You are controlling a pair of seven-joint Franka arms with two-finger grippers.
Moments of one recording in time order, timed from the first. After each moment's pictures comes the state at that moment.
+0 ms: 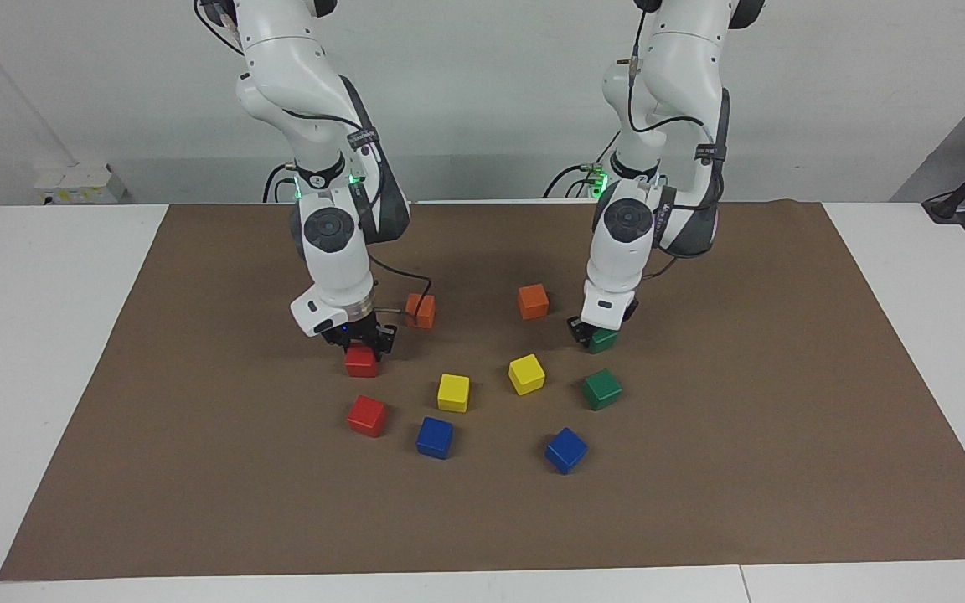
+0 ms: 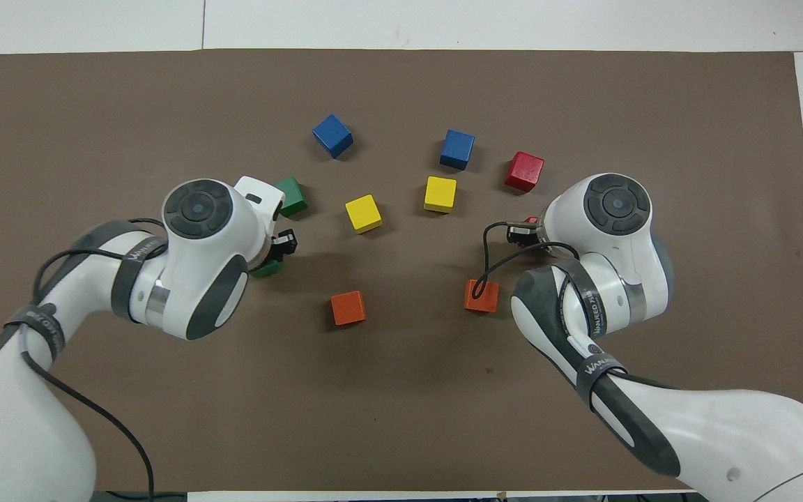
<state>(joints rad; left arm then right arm) -0.27 0.21 -0.08 -2.05 0.10 2.18 -0.65 0.36 0.28 -0.08 -2.07 -0.02 2.36 0.50</state>
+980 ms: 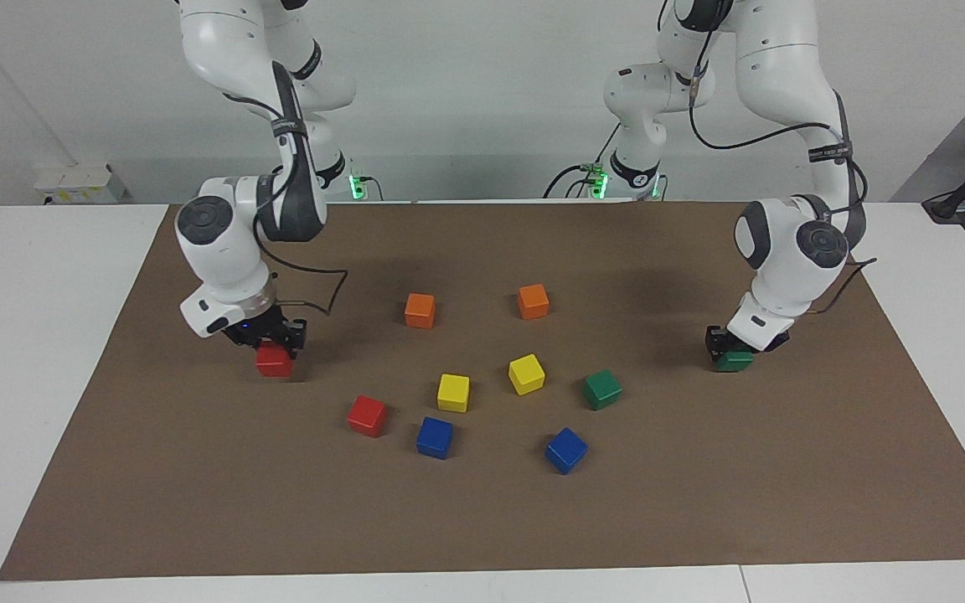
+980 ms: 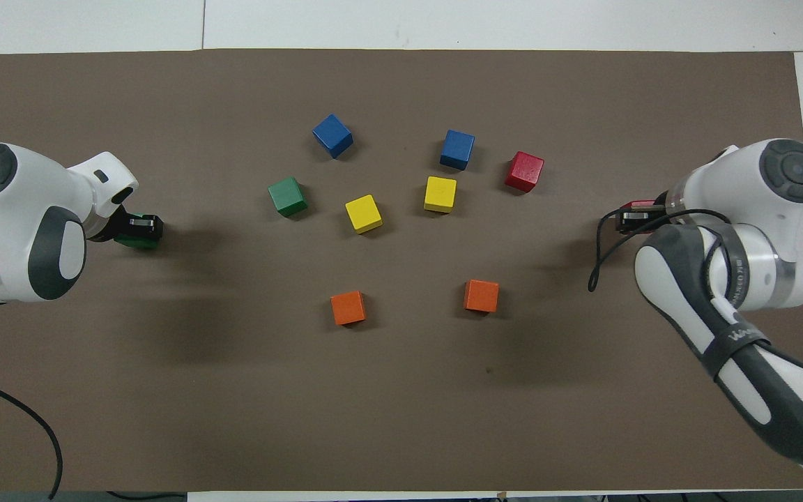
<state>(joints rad) 0.07 0.29 -0.08 -2.02 0.09 2.28 0.05 0.06 0.19 -0.10 -2.07 -0.02 2.26 0.03</state>
